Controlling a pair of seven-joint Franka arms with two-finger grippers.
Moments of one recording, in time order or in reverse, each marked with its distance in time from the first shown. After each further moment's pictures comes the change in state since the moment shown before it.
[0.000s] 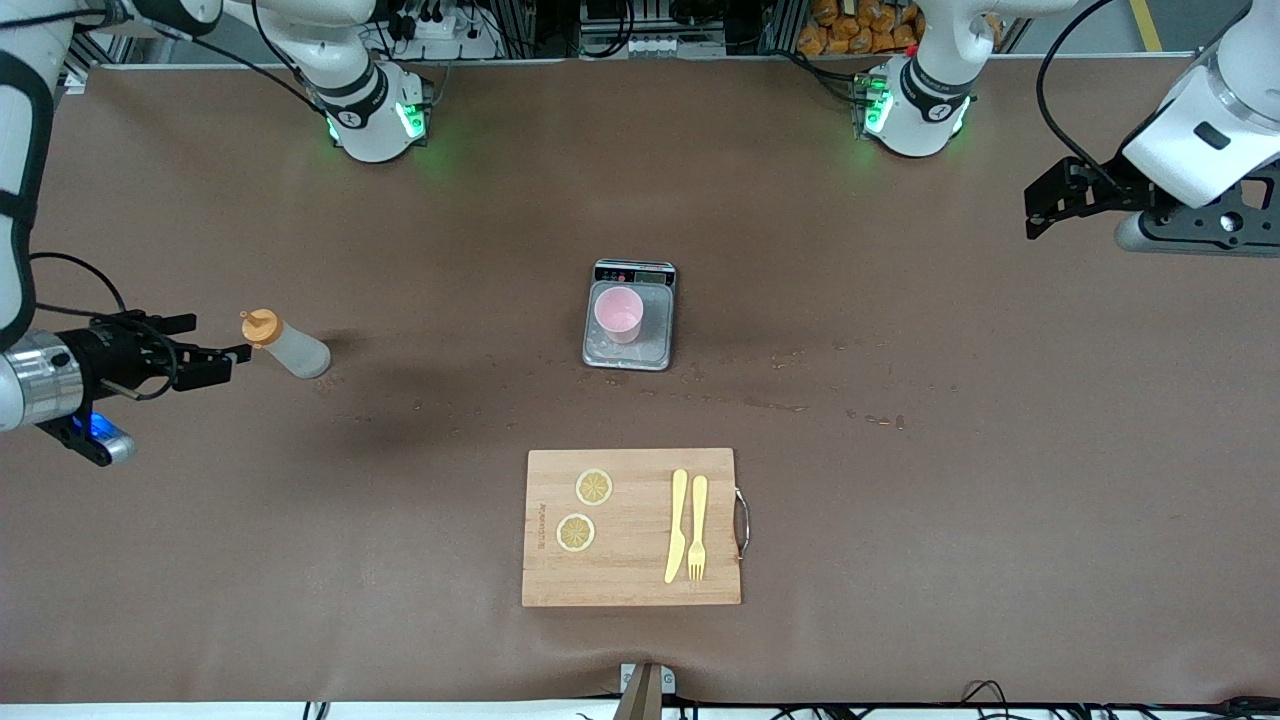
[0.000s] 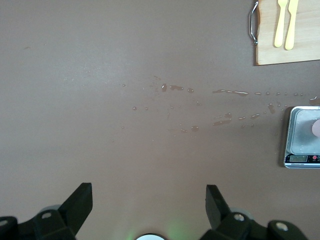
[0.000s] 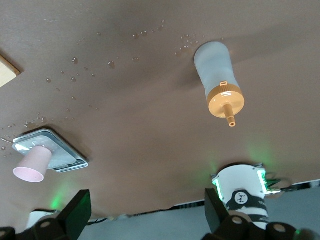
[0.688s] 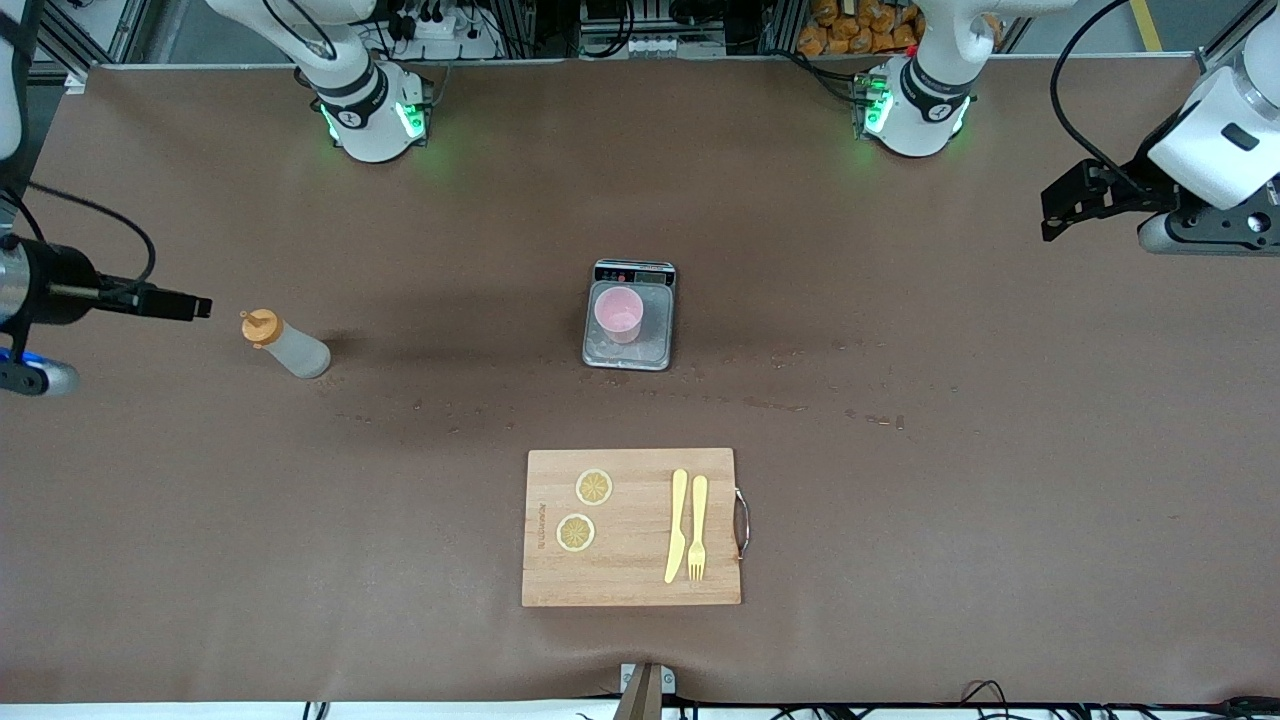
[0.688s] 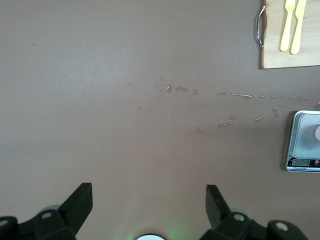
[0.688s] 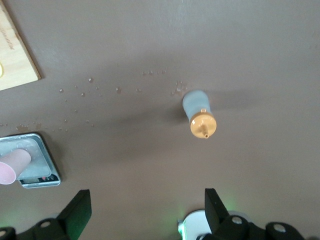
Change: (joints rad) left arm 0.026 -0.002 0.001 0.001 0.000 0.000 0.001; right arm 0.062 -0.372 0.000 -0.313 -0.163 0.267 -0.220
